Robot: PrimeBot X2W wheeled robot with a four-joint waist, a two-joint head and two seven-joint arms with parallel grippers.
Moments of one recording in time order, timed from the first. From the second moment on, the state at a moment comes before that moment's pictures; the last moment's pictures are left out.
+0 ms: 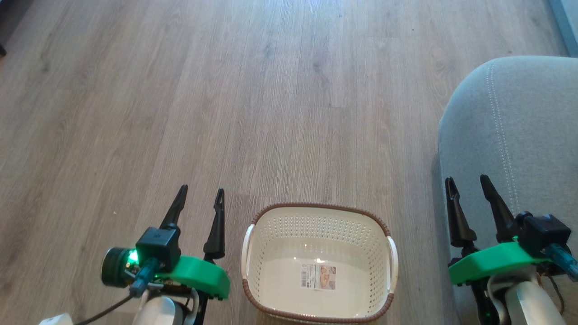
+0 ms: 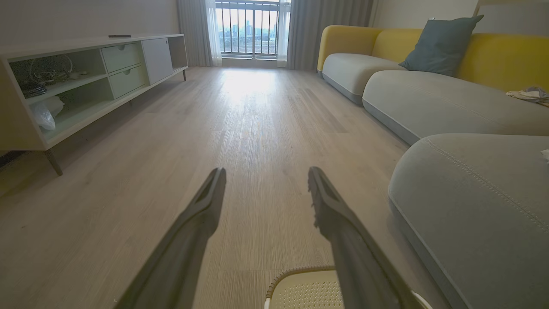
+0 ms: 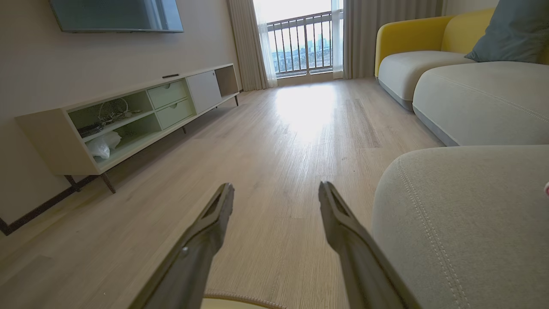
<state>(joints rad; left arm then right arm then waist) -0.05 0.05 -0.26 0.13 -0.16 0.13 -0.26 -0.04 -0.12 0.02 0.19 0.29 0.13 -0.26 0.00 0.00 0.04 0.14</state>
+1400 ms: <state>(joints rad) 0.00 0.05 -0.23 0.20 -0.37 0.05 -0.23 -0.01 -0.10 0.02 0.29 0.38 0.13 -0.23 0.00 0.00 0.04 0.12</state>
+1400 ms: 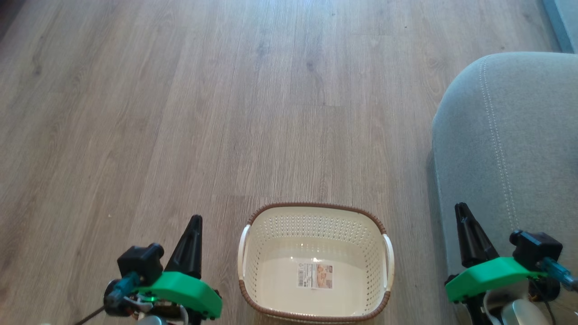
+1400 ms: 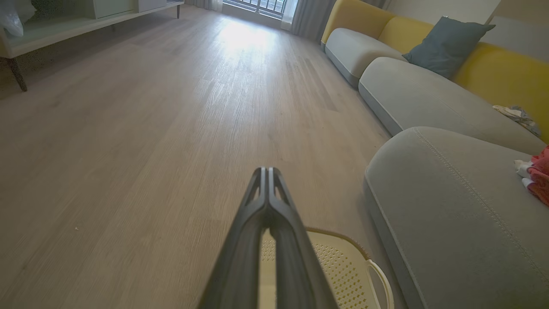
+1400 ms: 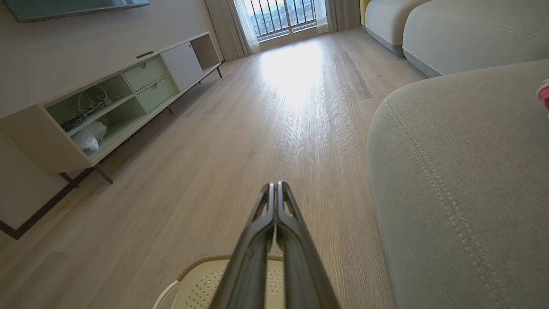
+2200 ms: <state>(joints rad) 0.00 0.06 -0.19 0.22 -0.64 0.02 -0.18 -0.01 -0.10 -0.01 0.29 0.64 0.13 -0.16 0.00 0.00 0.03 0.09</state>
